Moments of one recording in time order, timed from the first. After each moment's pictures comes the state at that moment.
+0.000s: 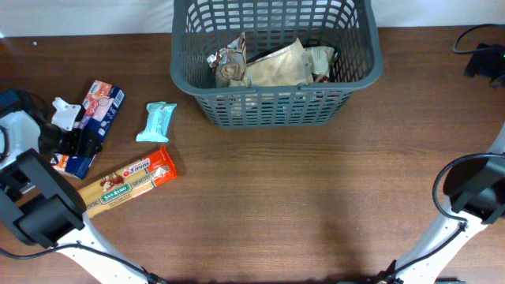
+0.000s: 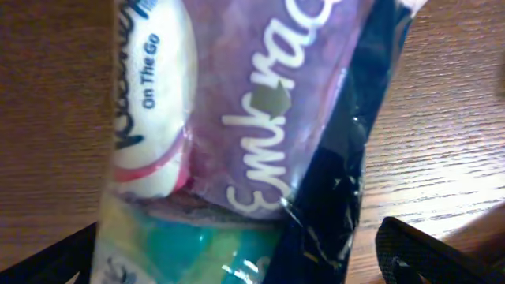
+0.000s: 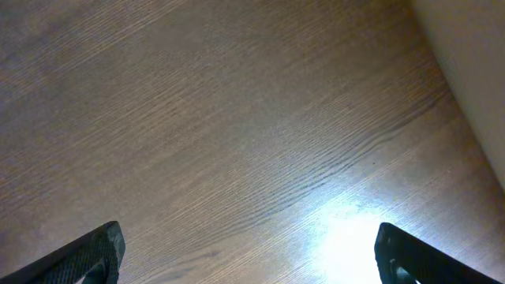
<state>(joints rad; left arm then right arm) 0.61 2.20 1.69 -0.94 0.18 0.73 -0.47 2.24 2.50 -1.42 0.14 0.03</state>
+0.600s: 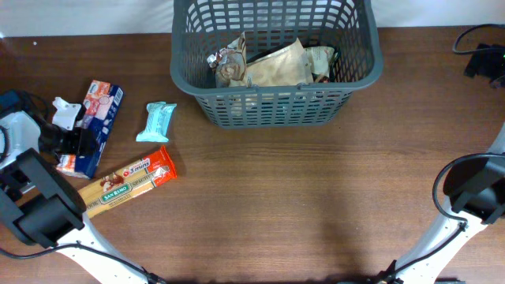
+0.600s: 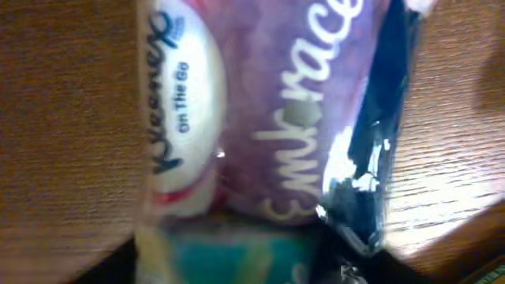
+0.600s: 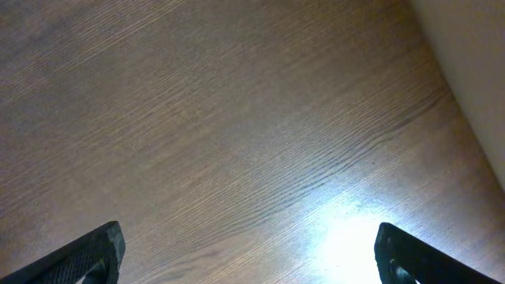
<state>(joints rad) 0.61 2.20 1.69 -0.93 0.22 0.72 -0.47 2.24 2.50 -1.42 0.14 0.03</state>
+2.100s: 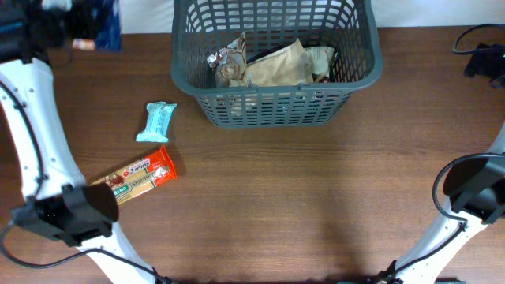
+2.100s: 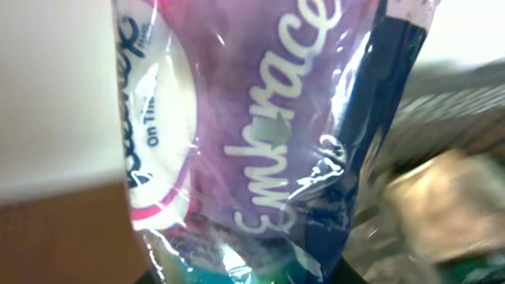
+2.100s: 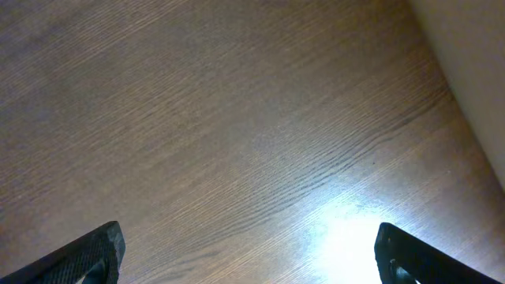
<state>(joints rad) 0.27 2.05 2.44 -0.98 0.54 0.20 -0.47 2.24 2.50 -1.42 0.14 0.03</state>
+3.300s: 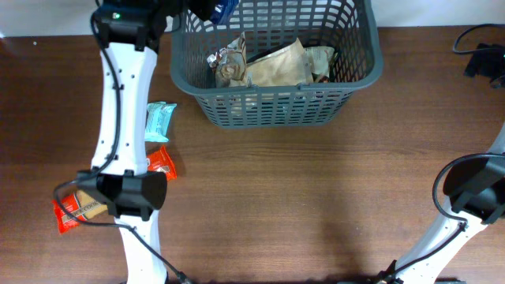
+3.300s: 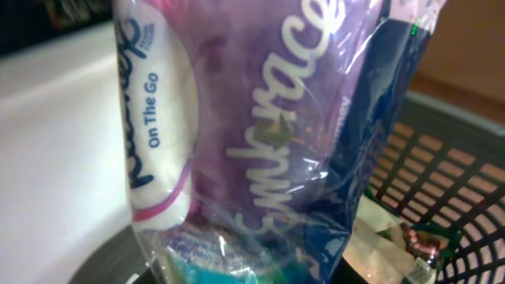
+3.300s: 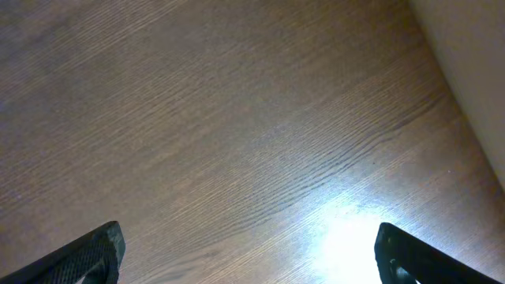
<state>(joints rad) -0.15 2.22 2.63 -0.83 0.56 0.29 -0.47 2.24 2.50 -1.42 0.14 0.03</state>
